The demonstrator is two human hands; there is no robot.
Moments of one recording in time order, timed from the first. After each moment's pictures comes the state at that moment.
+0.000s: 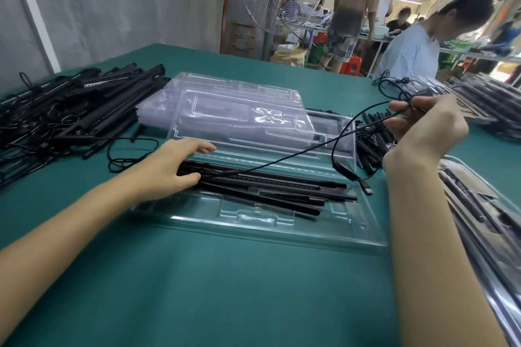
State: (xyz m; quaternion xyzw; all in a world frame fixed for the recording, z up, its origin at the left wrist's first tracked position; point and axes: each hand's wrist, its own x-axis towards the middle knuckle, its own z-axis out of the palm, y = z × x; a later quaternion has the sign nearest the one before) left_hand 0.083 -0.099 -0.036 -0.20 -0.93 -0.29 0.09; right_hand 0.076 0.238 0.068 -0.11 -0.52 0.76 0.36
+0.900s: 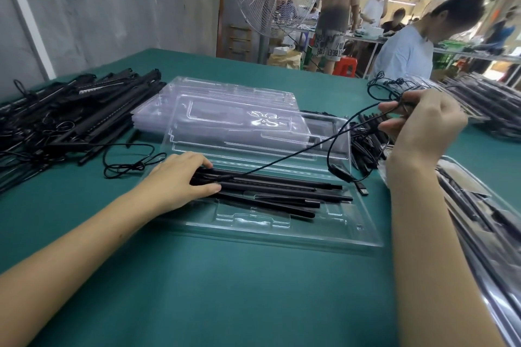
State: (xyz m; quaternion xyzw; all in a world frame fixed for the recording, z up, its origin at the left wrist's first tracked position) left_hand 0.084 -0.071 -0.040 -0.08 -0.98 -0.18 0.05; right_hand 0.081 0.234 0.069 -0.06 -0.58 0.69 0.43
